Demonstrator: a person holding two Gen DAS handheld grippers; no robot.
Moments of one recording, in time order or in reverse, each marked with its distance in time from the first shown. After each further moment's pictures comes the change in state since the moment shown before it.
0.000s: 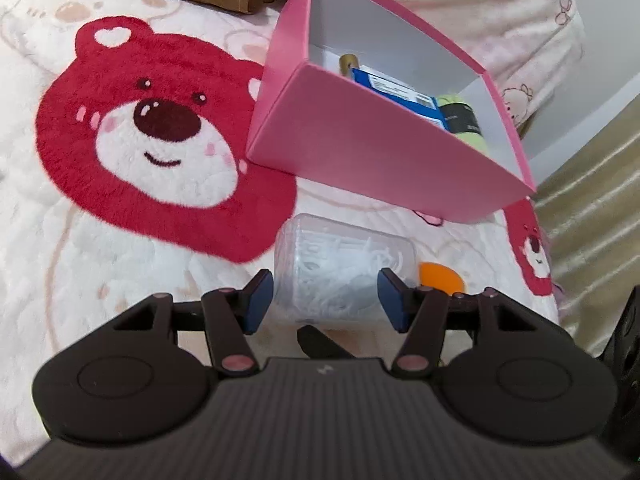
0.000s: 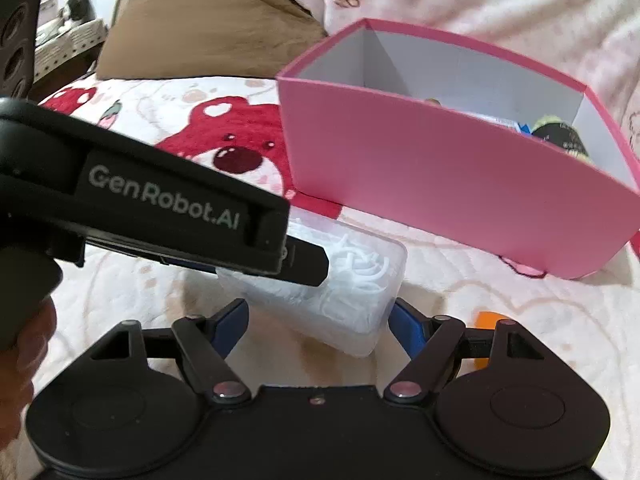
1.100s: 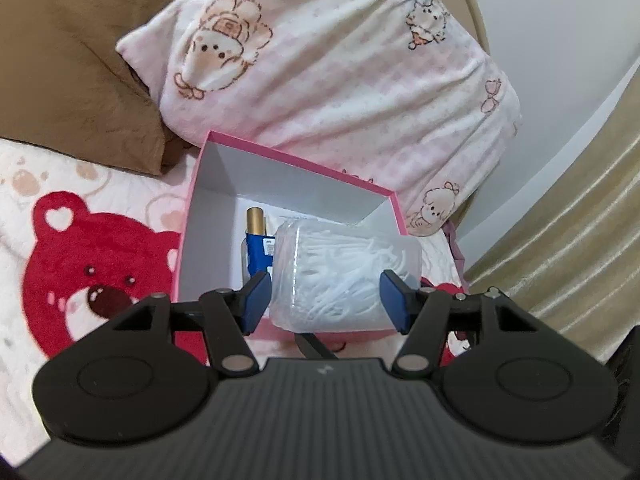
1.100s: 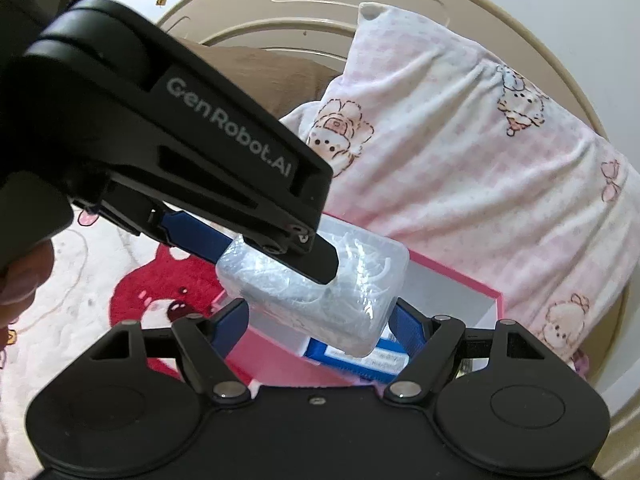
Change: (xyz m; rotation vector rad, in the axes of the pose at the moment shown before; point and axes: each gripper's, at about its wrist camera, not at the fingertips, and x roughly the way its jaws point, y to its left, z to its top) left arm -0.063 -0.090 0.116 0.063 -0.170 -0.066; right arm -0.086 -0.029 0.099 -0.210 -0.265 -0.134
